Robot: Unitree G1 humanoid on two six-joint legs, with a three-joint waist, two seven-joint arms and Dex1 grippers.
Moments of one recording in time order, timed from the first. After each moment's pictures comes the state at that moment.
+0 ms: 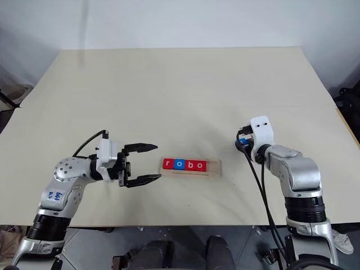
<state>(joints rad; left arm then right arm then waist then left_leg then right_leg) -0.30 0.54 0.00 -0.06 -0.43 0.07 -1.11 -0.50 -0.52 -0.10 -0.16 0.31 1.11 0.31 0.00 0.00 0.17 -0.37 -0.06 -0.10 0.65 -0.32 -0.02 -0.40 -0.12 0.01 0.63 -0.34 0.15</state>
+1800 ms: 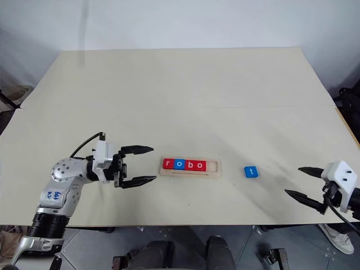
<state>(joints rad) -0.31 0.55 0.02 0.04 -0.43 0.02 -1.18 0.04 -0.93 -0.47 0.33 0.33 -0.07 1.31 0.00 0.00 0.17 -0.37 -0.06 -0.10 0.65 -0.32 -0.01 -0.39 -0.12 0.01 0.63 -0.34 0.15</state>
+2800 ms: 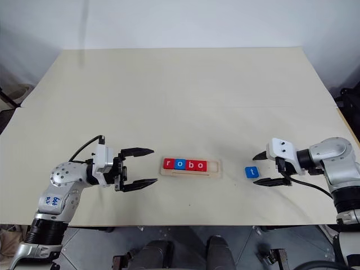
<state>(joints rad) -0.25 0.55 0.02 -0.03 -0.43 0.02 -1.14 -0.56 -0.94 0.12 0.51 0.13 -0.05 1.51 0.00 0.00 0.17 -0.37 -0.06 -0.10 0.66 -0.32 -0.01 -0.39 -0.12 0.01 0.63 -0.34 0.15</state>
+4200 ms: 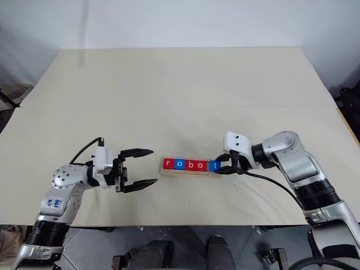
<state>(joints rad) -0.24 0.54 0.02 0.00 -0.43 -0.03 -1.14 -0.62 -0.77 0.28 0.09 0.14 0.39 1.34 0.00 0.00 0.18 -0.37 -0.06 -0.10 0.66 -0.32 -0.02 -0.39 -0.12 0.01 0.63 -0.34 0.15</state>
